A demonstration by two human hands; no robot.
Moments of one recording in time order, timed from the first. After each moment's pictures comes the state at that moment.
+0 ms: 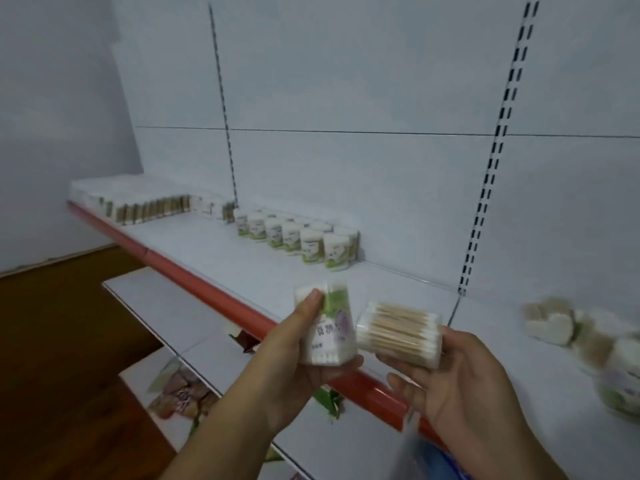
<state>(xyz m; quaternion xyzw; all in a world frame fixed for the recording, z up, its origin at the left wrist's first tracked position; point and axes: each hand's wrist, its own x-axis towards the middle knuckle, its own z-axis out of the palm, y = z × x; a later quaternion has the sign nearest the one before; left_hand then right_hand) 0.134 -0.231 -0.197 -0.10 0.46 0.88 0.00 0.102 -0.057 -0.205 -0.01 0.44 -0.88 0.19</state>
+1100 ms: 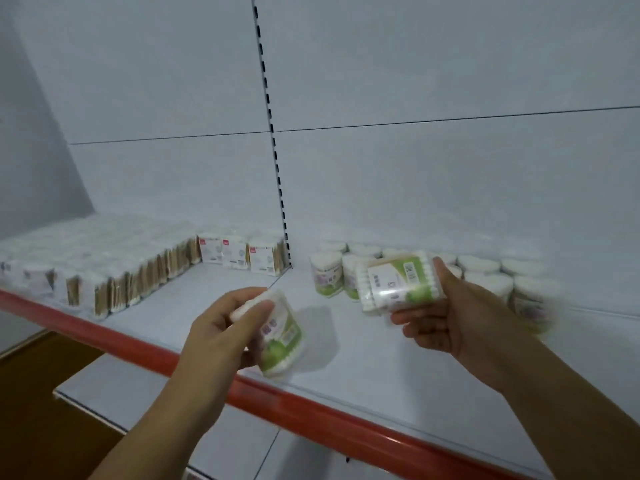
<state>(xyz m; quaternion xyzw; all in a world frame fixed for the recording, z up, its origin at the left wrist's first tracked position) -0.056 -0.682 -0.199 -0.03 0.68 0.71 -0.16 -0.095 -0.428 -0.181 -0.01 0.63 -0.78 0.07</state>
